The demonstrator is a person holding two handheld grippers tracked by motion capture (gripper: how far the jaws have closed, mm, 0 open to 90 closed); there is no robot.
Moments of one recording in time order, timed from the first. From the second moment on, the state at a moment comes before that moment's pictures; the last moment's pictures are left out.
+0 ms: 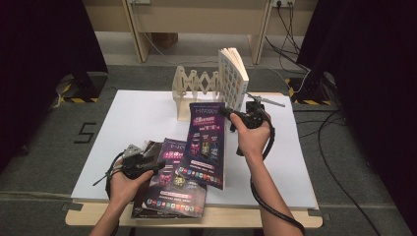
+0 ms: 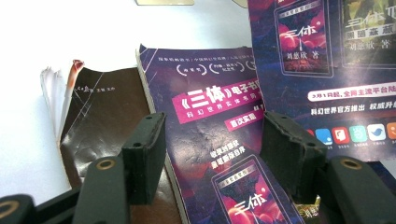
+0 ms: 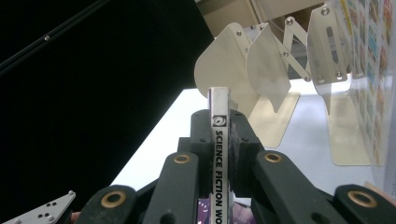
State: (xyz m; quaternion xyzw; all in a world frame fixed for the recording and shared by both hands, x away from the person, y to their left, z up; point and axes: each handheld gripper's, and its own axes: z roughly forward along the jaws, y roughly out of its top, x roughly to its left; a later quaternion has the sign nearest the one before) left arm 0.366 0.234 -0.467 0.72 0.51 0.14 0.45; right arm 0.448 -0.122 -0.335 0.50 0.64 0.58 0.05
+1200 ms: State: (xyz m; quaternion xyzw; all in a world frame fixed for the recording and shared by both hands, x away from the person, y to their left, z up) left arm 0.367 0.235 -0.468 0.72 0.51 0.14 0.45; right arm 0.457 -0.127 -0.312 0.50 0.62 0.60 0.09
